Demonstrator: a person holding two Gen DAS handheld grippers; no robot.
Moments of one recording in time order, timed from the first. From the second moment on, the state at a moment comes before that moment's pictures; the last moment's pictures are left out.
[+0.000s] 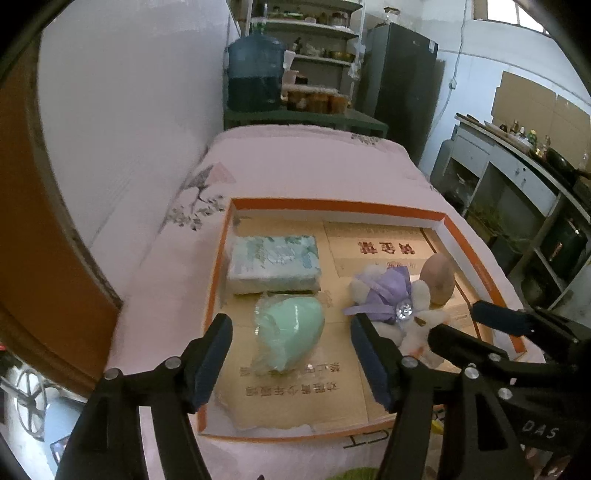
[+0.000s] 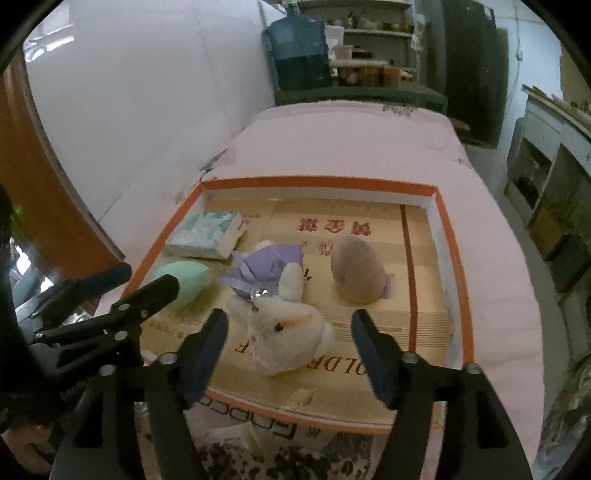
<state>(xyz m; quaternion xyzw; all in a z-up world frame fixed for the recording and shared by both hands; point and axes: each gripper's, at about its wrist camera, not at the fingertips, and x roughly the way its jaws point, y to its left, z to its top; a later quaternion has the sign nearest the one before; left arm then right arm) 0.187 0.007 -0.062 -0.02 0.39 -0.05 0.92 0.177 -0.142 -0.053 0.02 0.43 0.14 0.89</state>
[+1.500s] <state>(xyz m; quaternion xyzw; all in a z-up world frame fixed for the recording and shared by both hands) 0.057 0.009 0.002 0.01 0.32 -0.06 0.94 0.014 -0.146 0.017 0.01 0.34 0.15 0.93</state>
